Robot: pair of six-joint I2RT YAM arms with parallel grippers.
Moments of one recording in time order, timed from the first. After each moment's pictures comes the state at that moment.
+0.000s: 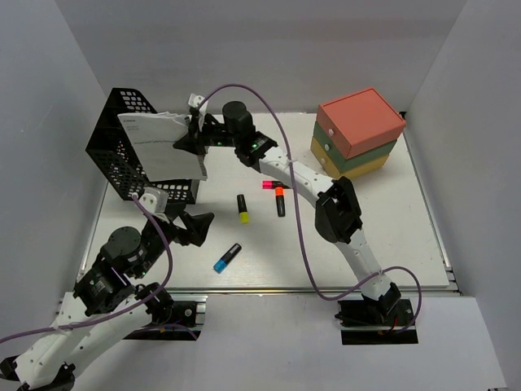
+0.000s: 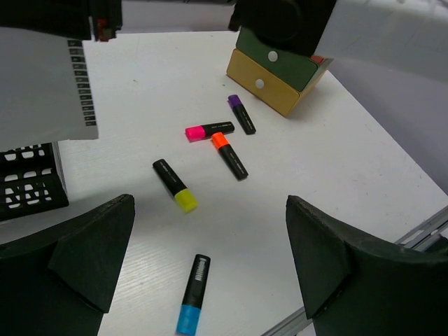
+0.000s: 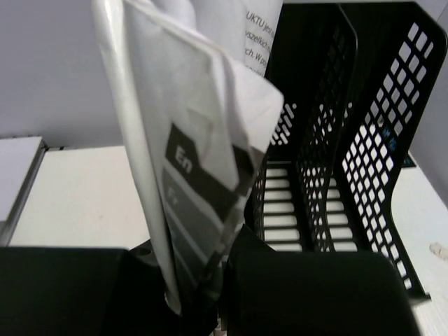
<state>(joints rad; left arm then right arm) -0.78 0.37 0.72 -0.43 -0.26 -0.29 0.83 2.34 2.24 0.10 -0.68 -0.01</state>
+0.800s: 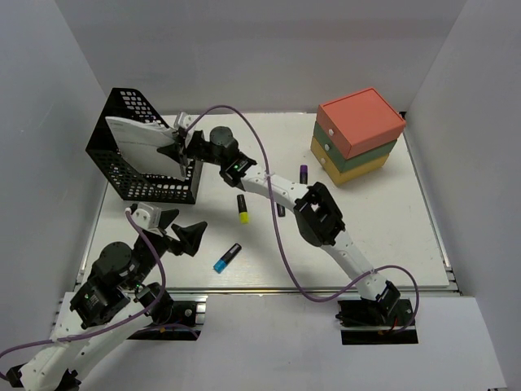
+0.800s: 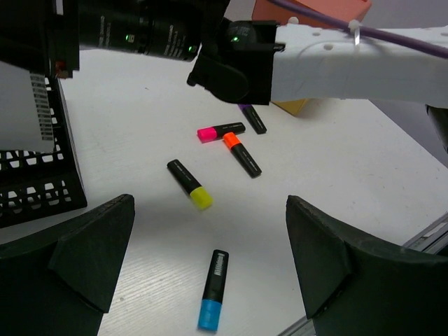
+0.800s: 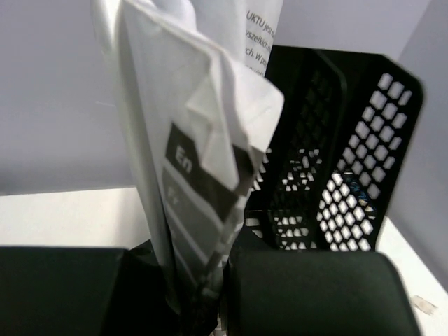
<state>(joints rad) -0.78 0.20 0.63 -0.45 -0.27 -0.21 0.91 2.50 2.25 0.48 -0.49 -0.03</state>
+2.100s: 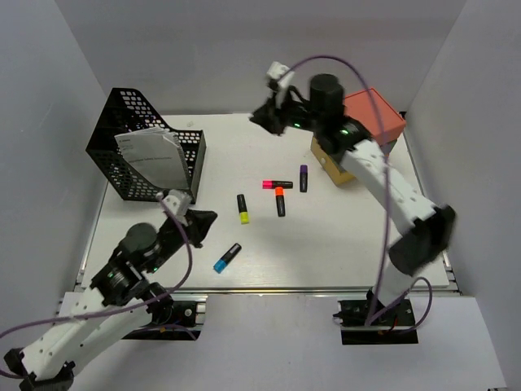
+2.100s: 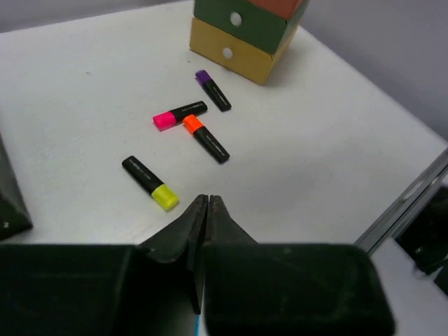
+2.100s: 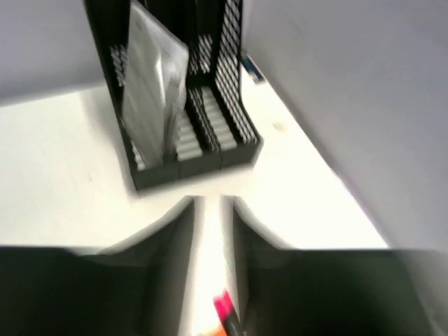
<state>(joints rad) -0.78 0.37 0.61 -0.30 -0.12 -0.21 0.63 1.74 1.83 -0.20 -0.55 -0.21</state>
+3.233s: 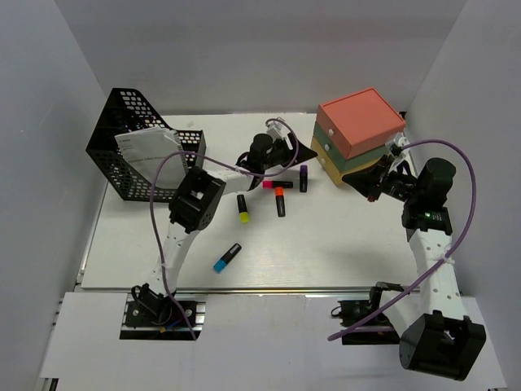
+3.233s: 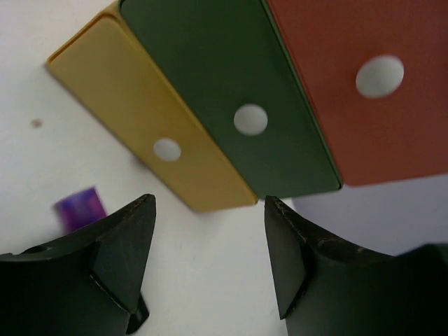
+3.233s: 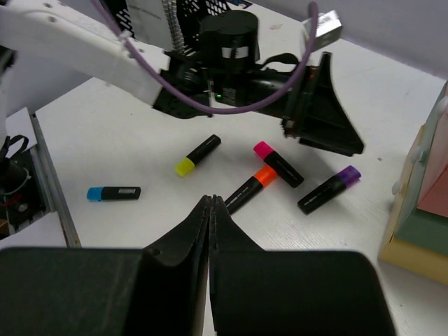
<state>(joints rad) -0.61 2.37 1.60 0.61 0.41 -0.90 -0.15 0.93 0.77 0.03 -1.15 0.08</state>
